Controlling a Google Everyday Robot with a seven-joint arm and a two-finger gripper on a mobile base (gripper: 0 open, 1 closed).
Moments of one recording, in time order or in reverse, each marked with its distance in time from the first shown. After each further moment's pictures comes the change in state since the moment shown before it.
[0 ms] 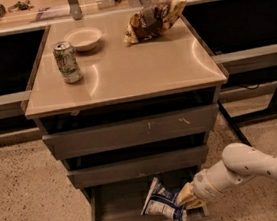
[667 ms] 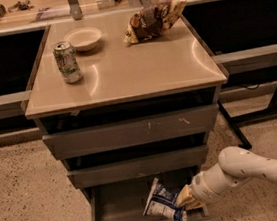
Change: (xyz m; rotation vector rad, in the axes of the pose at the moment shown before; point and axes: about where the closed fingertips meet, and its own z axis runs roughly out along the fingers) arm 0.008 0.013 0.012 -0.045 0.032 -0.035
